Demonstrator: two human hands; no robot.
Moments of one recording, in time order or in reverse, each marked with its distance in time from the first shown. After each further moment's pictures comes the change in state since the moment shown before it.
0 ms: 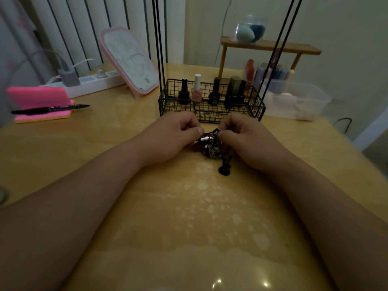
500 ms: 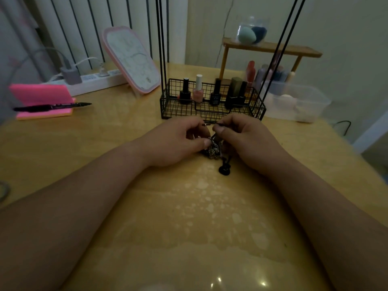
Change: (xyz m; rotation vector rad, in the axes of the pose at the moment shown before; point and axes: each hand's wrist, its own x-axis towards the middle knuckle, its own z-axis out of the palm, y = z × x) left_hand -0.002 -0.005 0.003 0.100 -0.097 0.075; right_hand -0.003 -0.003 0.003 0.061 0.047 -0.018
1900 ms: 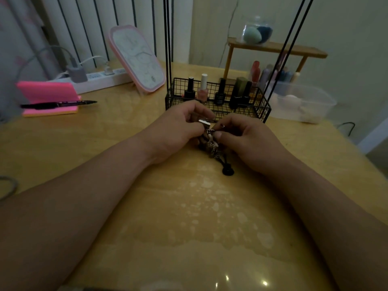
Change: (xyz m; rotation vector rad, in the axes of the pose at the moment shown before) left_hand 0.001 0.005 -0.003 -0.453 0.124 -0.087; right_hand -0.004 -0.008 0.005 -0.068 -0.047 -0.047
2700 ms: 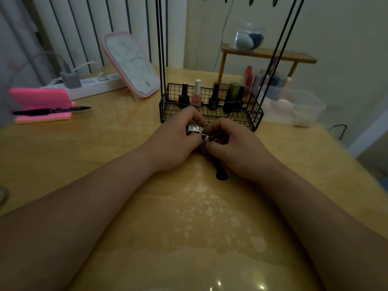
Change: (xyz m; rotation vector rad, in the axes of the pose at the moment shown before) left_hand 0.001 -0.006 0.009 0.286 0.067 0.107; right_hand 0.002 -0.002 0.009 -0.051 0.000 -0.004
